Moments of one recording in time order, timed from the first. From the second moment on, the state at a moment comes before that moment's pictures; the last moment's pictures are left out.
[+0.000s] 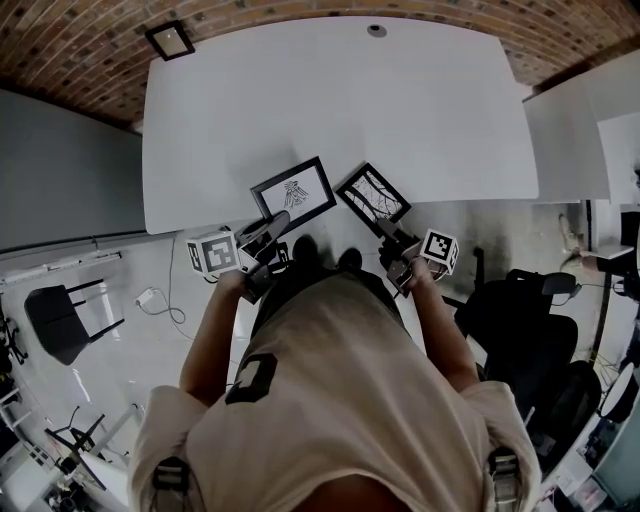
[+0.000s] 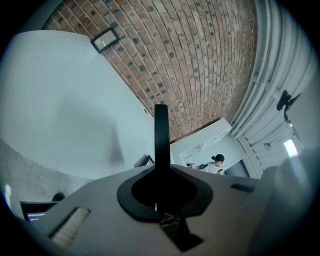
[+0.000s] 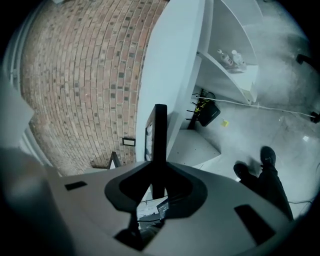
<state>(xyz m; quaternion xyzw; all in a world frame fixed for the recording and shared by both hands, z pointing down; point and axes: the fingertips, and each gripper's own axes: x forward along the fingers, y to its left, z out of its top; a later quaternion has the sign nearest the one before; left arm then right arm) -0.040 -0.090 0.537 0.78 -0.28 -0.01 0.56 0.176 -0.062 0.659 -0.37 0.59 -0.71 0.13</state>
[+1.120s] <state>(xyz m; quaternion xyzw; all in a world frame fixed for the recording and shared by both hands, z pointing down) -0.028 -0.085 0.519 0.77 -0.31 -0.04 0.55 0.194 -0.099 0.554 -0.32 0.64 -0.65 0.27</state>
